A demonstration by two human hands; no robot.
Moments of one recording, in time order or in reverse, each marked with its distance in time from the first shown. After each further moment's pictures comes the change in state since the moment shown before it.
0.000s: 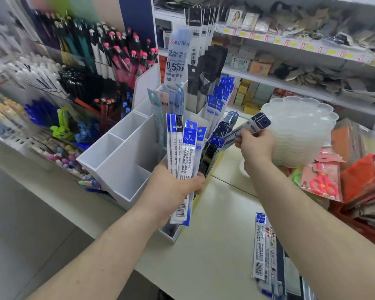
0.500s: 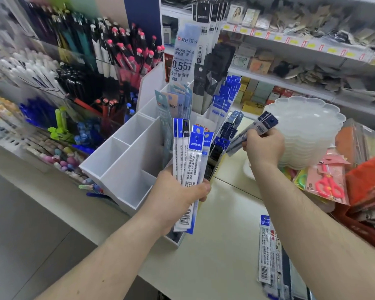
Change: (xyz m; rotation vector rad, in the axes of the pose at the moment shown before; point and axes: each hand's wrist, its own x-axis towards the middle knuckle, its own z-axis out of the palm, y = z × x) left_hand 0.003 -0.002 -0.008 -0.002 -0.062 -0.018; right_hand 0.016 0.013 0.000 -0.222 0.103 -0.129
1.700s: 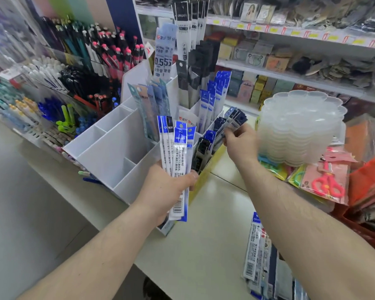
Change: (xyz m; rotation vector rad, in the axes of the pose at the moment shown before) left_hand -0.003 -0.010 0.044 0.017 0.258 -0.071; right_hand 0.014 0.030 0.012 -0.019 -0.335 -0.154
